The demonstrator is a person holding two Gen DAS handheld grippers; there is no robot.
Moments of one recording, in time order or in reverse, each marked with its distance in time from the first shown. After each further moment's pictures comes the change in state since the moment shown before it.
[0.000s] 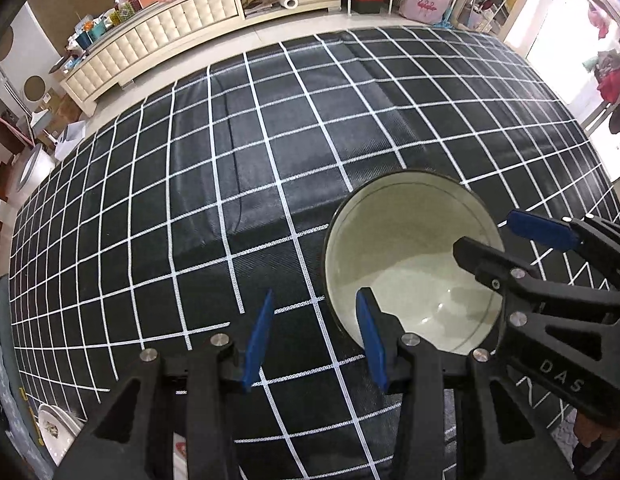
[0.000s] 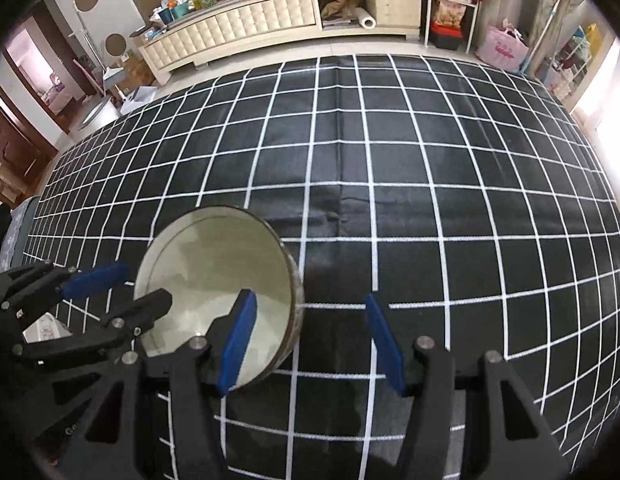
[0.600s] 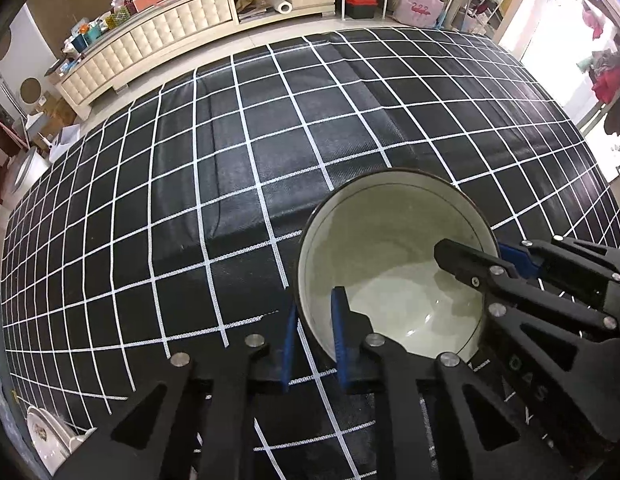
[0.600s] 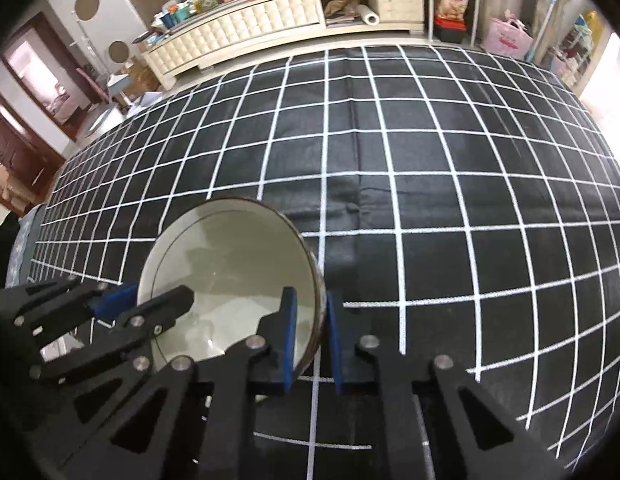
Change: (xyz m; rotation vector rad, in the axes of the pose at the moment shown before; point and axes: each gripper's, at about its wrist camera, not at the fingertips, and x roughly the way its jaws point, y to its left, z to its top) left arm 0.003 -0.011 -0.004 0.002 -0.031 -0.023; right arm 0.001 0.007 -0.011 0.041 -0.001 0.034
